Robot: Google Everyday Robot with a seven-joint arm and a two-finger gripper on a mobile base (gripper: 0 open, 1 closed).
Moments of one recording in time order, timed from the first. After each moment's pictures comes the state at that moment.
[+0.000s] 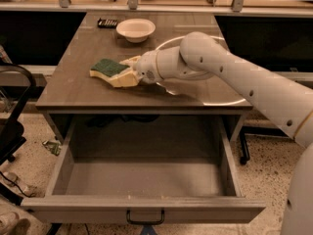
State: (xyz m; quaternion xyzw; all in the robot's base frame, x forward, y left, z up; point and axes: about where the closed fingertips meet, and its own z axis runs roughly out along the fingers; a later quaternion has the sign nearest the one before) arm 0.673 0.099 0.827 -0.51 0.66 0.32 0.45
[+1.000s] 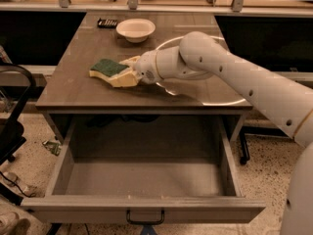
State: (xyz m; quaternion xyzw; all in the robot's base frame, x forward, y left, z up) arm 0.672 0.100 0.829 -0.51 0.66 0.32 0.45
